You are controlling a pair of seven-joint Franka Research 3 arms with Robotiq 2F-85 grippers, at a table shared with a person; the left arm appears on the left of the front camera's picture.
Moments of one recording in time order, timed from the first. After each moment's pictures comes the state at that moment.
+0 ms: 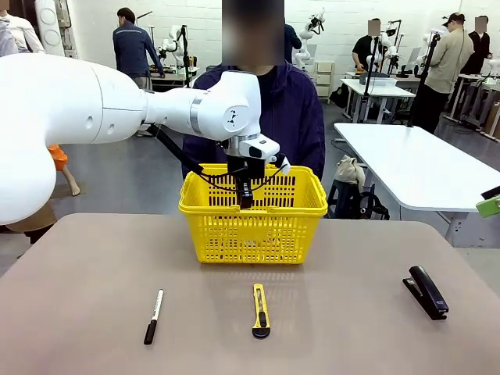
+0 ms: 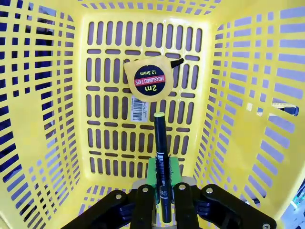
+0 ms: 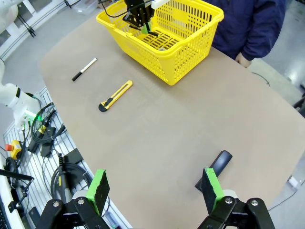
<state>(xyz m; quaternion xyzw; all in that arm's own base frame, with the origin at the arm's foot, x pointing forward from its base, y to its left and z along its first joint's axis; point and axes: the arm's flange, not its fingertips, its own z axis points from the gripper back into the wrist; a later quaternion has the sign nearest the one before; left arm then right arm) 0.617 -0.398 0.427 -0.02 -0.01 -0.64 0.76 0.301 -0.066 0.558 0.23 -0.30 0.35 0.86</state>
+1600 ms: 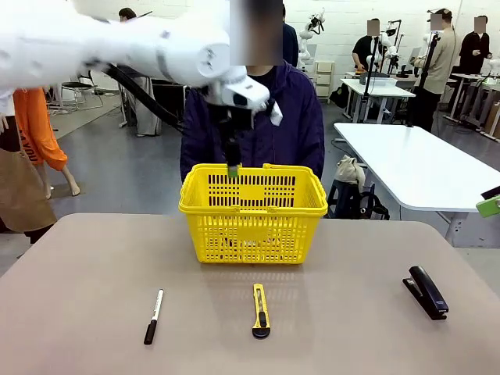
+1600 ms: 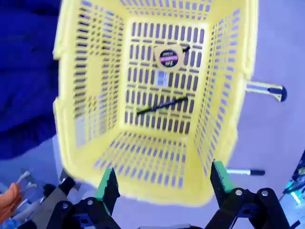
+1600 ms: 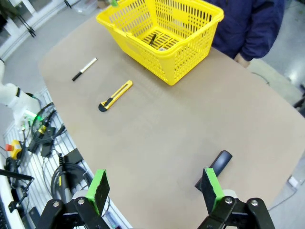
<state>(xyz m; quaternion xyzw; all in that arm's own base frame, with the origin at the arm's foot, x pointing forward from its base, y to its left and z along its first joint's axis) 0.555 -0.354 0.573 0.05 -0.10 -0.63 0.77 0.301 -0.066 0.558 0.23 -0.30 0.35 0.86</state>
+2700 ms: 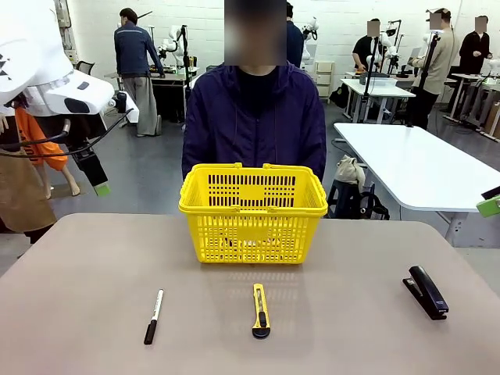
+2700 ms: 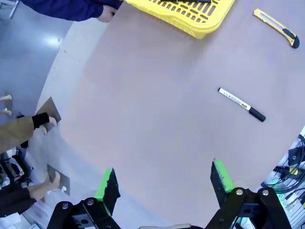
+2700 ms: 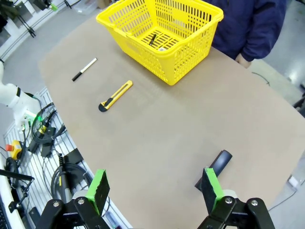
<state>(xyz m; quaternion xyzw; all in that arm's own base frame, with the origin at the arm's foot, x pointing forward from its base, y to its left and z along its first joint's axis) 0.418 -0.108 0.568 0.06 -0.15 -0.44 0.88 0.301 -0.066 0.558 0.23 -0.30 0.35 0.86</state>
